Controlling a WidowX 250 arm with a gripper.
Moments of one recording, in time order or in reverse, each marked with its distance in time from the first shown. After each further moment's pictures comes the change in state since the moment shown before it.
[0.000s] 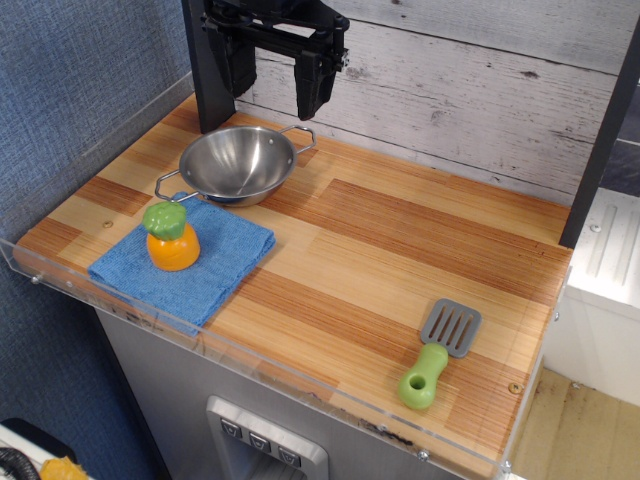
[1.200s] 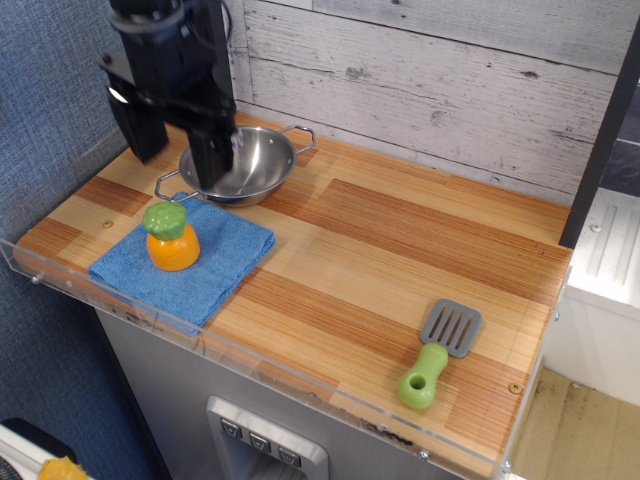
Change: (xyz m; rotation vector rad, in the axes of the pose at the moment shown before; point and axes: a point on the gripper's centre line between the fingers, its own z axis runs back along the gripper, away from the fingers) arm -0.062 0.045 -0.035 0.001 0.018 -0.045
